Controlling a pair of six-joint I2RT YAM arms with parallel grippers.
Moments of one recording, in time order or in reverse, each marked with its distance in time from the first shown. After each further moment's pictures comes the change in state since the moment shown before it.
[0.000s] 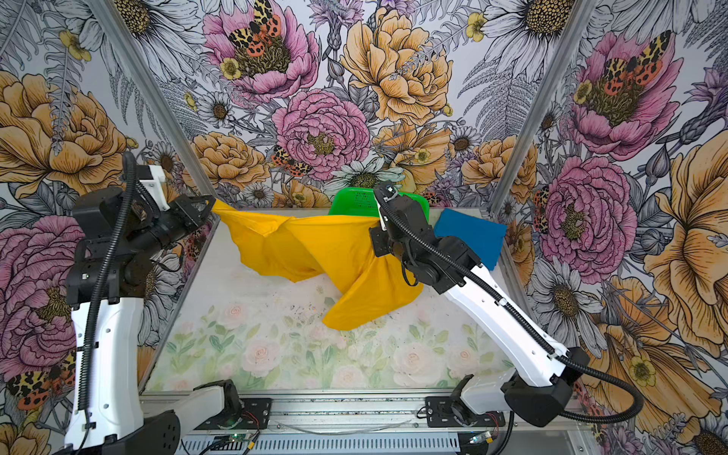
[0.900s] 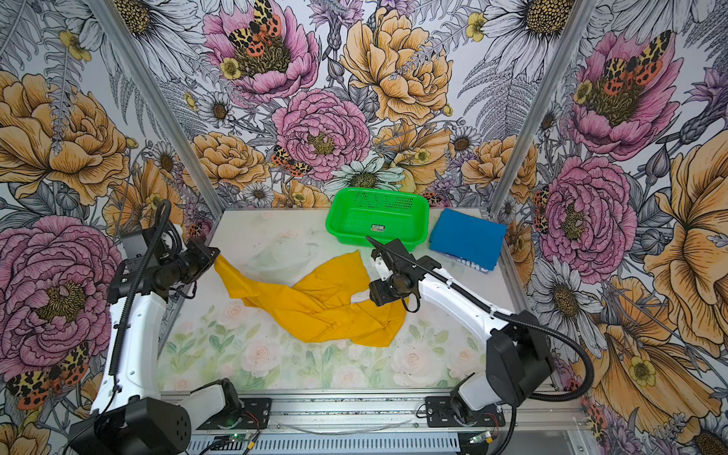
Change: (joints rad) left arm 0.126 0.010 -0.438 -0.010 -0.064 -0.006; right arm -0.175 0.148 -0.580 0.086 -0.562 0.049
